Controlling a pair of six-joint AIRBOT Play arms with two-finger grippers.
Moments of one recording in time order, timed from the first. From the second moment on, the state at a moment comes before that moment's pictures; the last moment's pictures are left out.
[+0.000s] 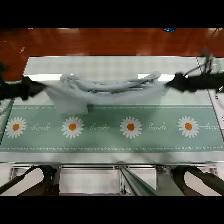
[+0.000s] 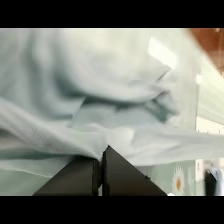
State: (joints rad) left arm 0.47 -1.14 0.98 0.47 -1.21 -1.08; right arm -0.16 -1.13 1.18 -0.86 1.13 1.34
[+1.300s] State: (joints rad) left arm 0.30 -0.49 1.45 1.28 -1.32 -1.52; right arm -0.15 -0.65 1.68 -1.37 1.59 1.56
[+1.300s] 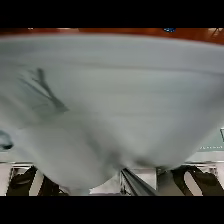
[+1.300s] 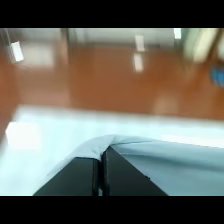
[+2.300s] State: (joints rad) left arm 0.21 -1.76 1.56 0.87 -1.07 -1.38; right arm -0.16 -1.73 1.55 -0.92 1.04 1.46
